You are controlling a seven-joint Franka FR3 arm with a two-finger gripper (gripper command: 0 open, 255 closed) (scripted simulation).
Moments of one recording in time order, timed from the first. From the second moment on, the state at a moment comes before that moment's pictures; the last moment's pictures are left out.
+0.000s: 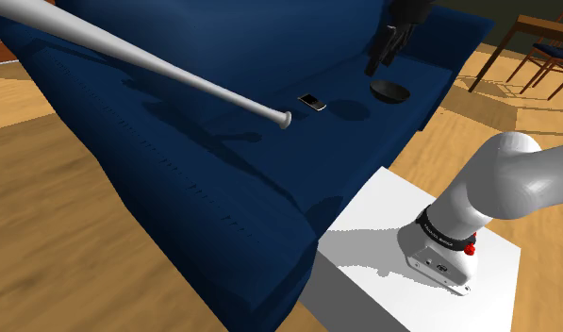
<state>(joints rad) 0.02 -0.81 0.05 -2.40 0.00 1.71 0.02</state>
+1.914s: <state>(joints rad) -0.03 0.13 -0.23 -2.05 0.11 2.24 -0.51</state>
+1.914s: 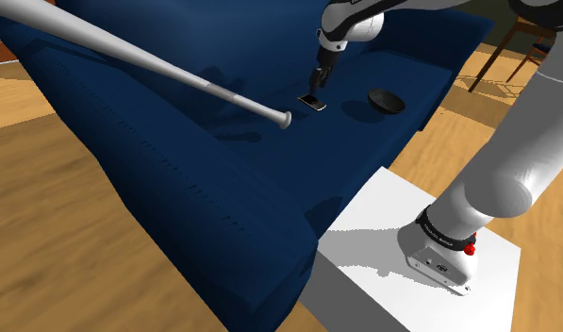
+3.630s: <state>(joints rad) -0.05 0.27 -0.22 -2.00 0.16 2.33 -0.56</state>
